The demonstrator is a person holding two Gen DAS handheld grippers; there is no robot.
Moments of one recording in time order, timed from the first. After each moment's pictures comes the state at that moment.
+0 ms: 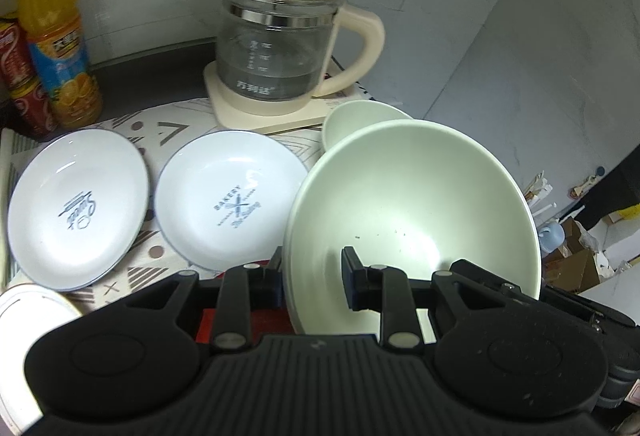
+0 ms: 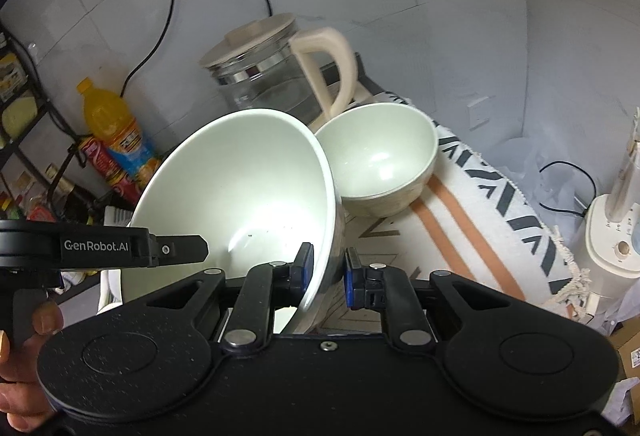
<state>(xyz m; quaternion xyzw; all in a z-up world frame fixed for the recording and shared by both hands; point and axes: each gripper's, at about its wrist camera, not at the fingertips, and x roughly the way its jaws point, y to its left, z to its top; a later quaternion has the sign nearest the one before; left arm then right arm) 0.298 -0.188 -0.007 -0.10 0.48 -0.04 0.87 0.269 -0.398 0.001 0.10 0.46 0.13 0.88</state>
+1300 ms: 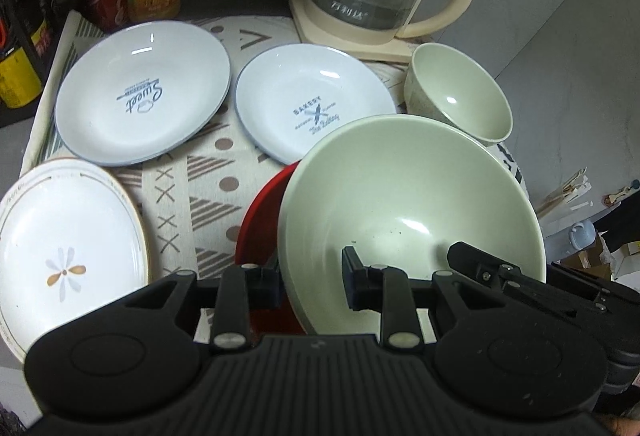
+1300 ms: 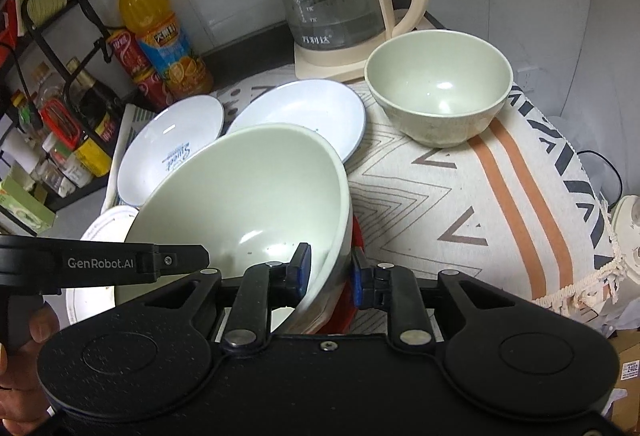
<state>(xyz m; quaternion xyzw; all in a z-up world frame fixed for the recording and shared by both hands) 0.245 -0.149 -0.051 -0.15 0.53 0.03 0.83 0.256 -0.353 -0.032 0.02 0.53 0.18 0.83</state>
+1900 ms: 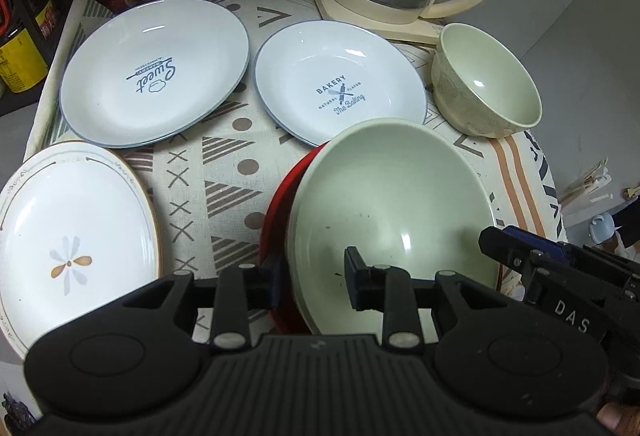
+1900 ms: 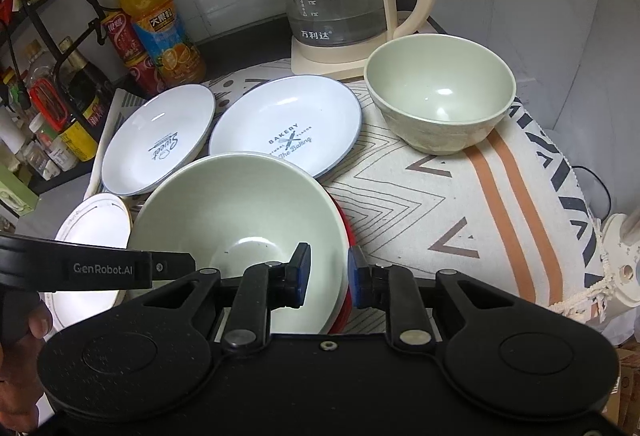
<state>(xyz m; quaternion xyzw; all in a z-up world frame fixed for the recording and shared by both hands) 0.250 -0.141 -0.070 -0.14 0.55 0.05 0.82 0.260 -0.347 -0.037 -0.01 0.52 0.18 0.83</state>
